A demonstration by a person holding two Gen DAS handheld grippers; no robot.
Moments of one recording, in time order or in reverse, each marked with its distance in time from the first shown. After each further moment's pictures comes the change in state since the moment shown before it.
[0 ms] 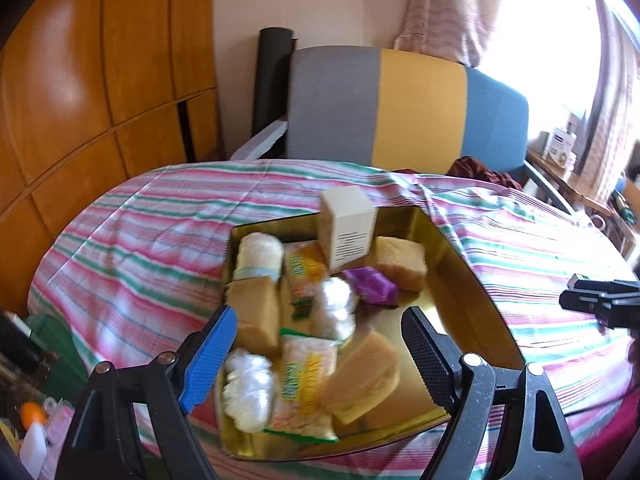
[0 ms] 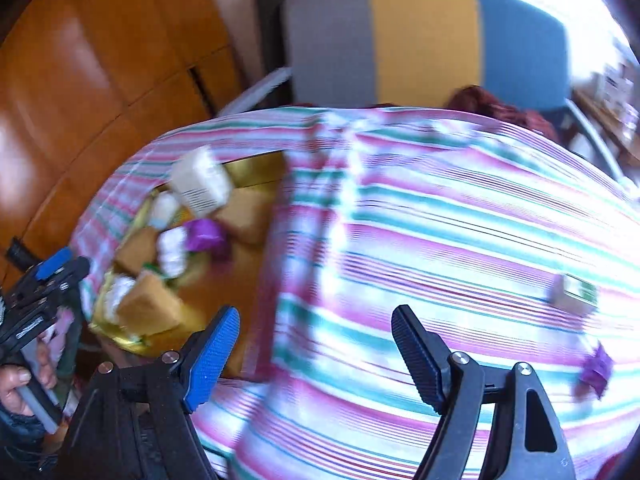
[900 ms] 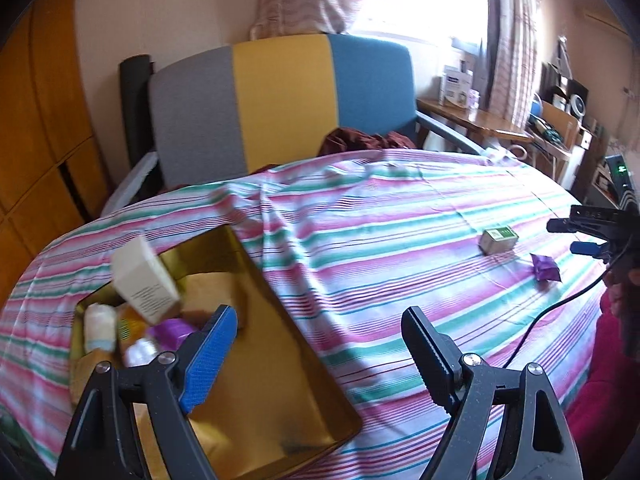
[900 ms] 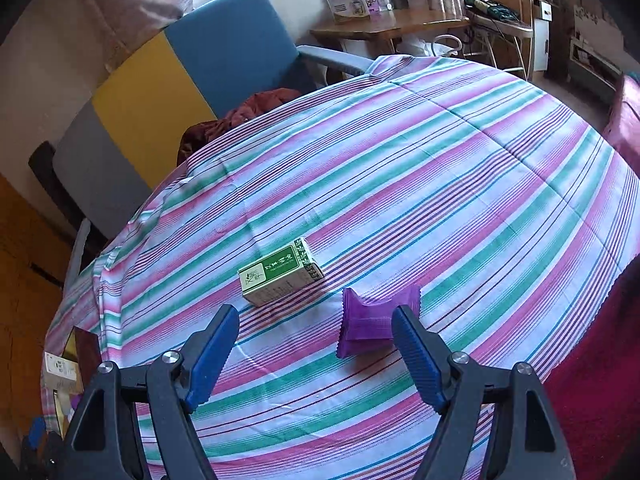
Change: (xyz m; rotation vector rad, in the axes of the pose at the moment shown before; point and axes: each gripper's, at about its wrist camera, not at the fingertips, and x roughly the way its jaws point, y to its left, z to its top) left arm 0.027 -0.181 0.020 0.299 0.035 -0.251; right arm -0.056 -0.239 -0.058 0.721 -0.171 -0.286
